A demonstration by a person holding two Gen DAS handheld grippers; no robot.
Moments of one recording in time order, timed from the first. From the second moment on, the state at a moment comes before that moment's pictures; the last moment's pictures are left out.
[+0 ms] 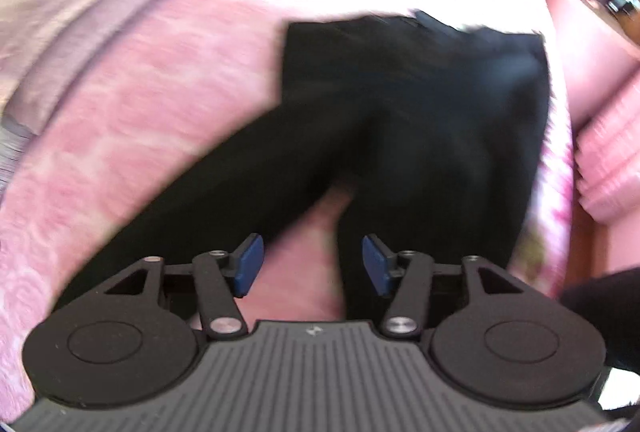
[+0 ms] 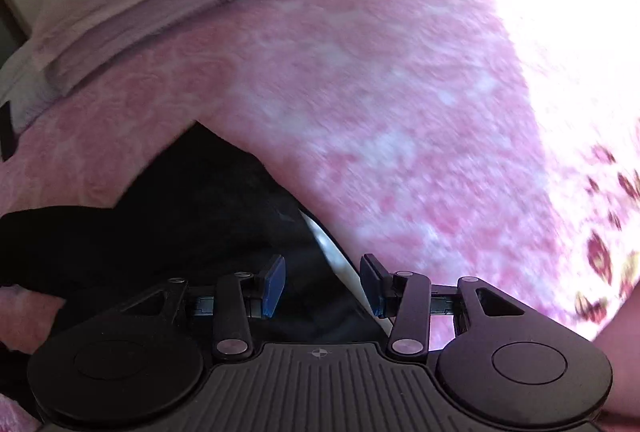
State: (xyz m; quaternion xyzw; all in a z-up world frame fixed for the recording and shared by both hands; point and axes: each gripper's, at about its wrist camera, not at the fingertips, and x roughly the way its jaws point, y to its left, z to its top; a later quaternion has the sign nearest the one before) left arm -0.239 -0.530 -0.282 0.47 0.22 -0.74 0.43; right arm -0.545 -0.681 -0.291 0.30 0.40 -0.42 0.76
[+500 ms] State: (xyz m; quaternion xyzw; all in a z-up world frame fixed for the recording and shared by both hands) left arm -0.214 -0.644 -0.352 0.45 0.28 -0.71 0.46; right arm -0.323 -0.815 -0.413 0.17 0.51 -0.10 0.84
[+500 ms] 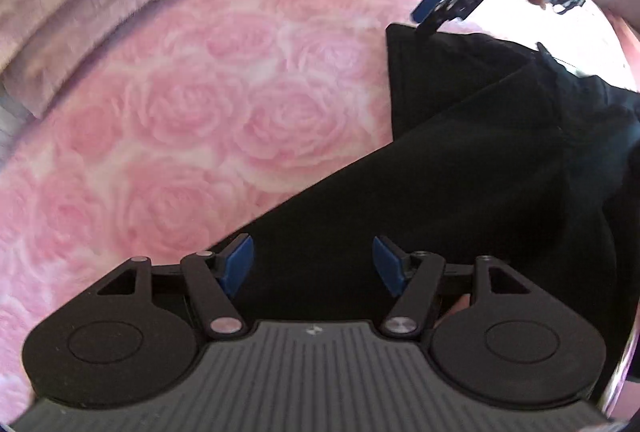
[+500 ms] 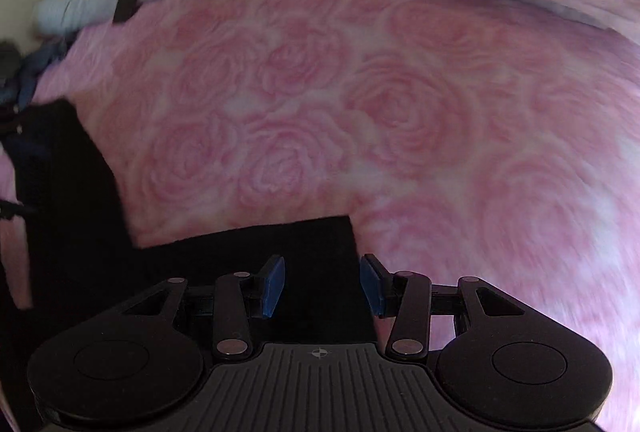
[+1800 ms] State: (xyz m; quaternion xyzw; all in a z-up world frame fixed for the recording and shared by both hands) left arm -0.008 -0.420 -0.354 0.62 0.22 -0.51 0.55; right arm -0.299 -0.624 -0.350 0.20 0.43 -0.19 0.86
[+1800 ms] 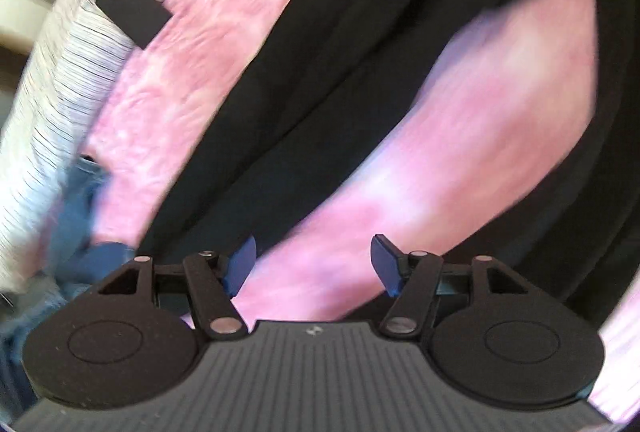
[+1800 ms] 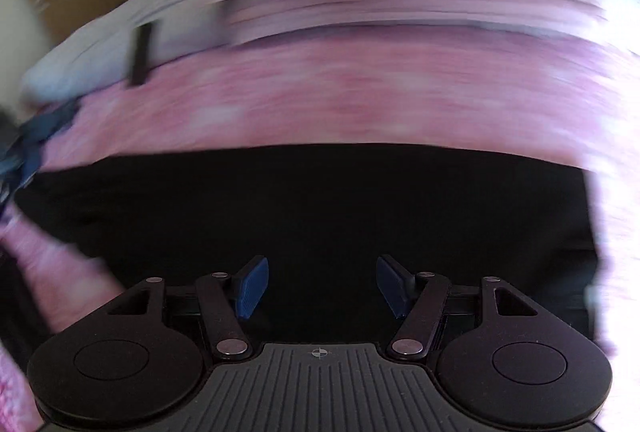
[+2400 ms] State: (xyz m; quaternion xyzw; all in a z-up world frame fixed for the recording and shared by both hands) left arm 0.142 -0.443 -0.392 0.62 0.23 -0.61 0.44; right arm -0.144 -0.437 -0.448 -0.08 0.60 -0.13 0.78
